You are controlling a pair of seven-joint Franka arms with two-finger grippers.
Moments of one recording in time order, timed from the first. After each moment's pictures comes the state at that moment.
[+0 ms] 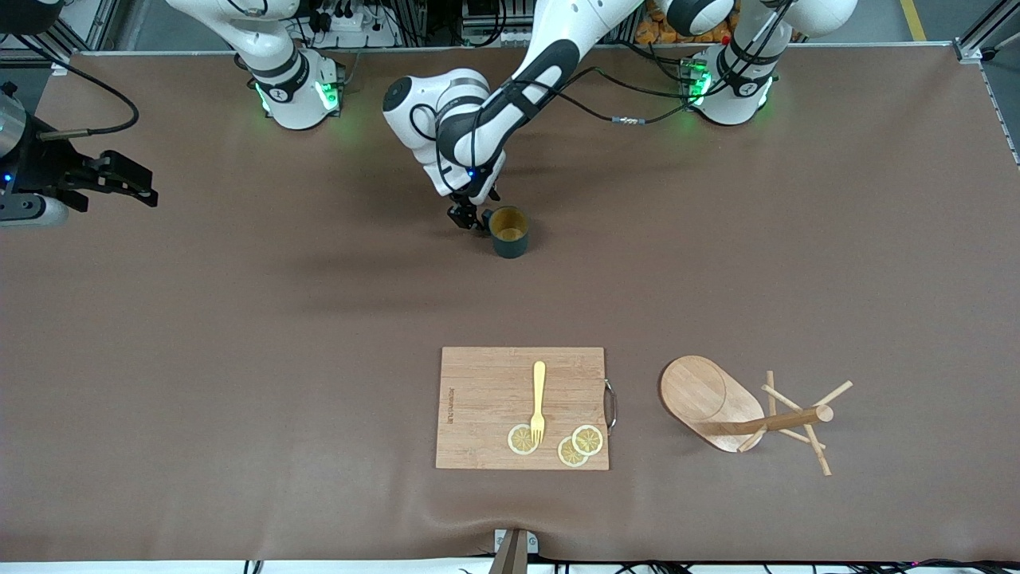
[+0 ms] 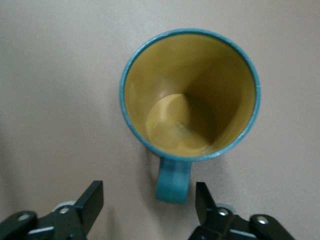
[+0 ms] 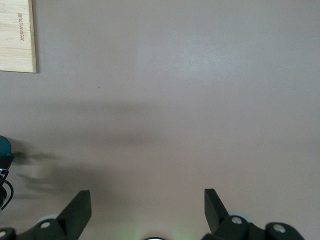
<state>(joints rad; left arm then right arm) -1.05 0.89 -0.18 -1.30 0.43 1.85 -2.53 -0.10 -0.02 0.12 -1.59 0.01 1.48 -0.05</state>
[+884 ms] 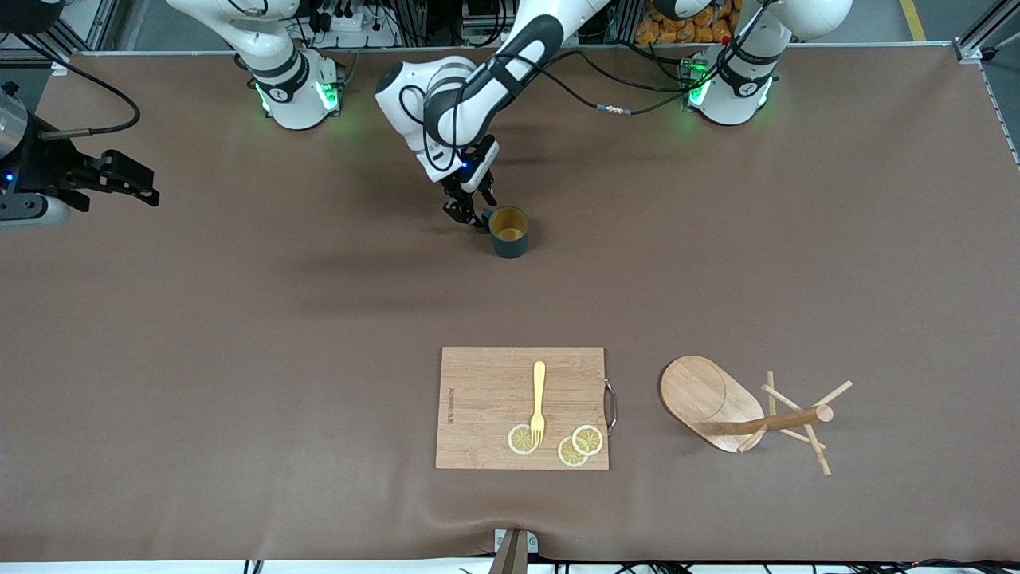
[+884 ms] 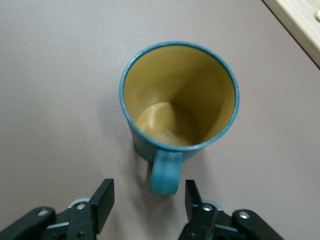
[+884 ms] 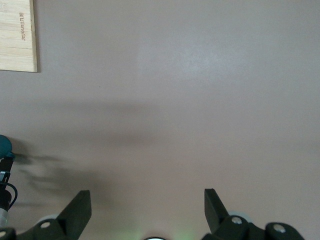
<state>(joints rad) -1.21 0.90 -0.01 -1.28 0.43 1.84 -2.55 -0.10 -0.02 0.12 -1.59 0.01 1.48 -0.05</state>
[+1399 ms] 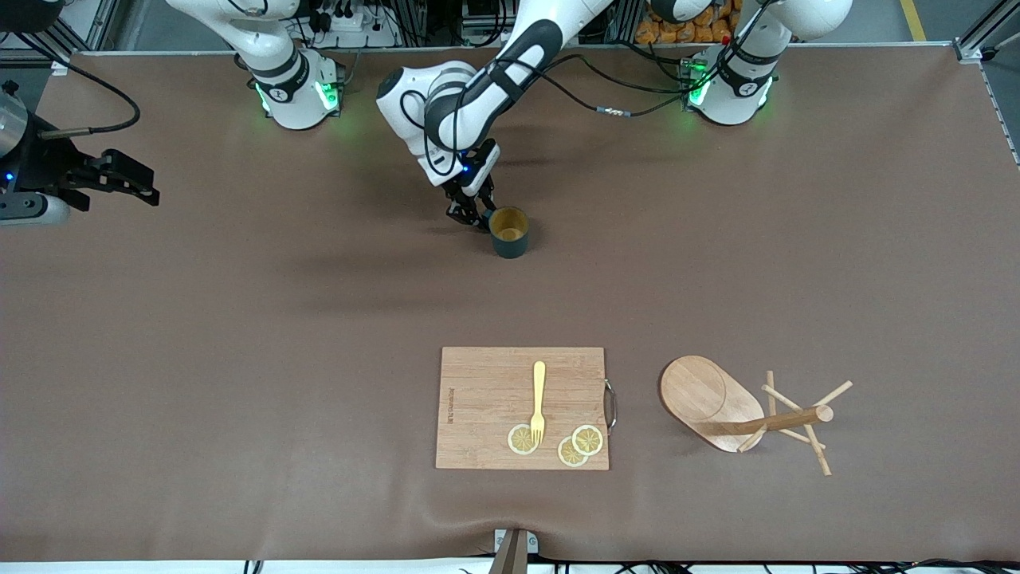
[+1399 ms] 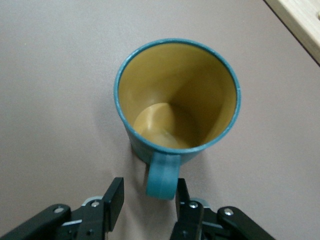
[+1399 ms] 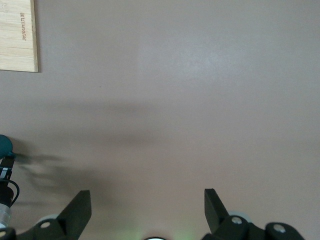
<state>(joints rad) -1.21 0.91 0.00 -1.26 0.43 1.84 -2.55 -0.10 -0.02 0.12 -1.59 0.01 1.48 -0.05</state>
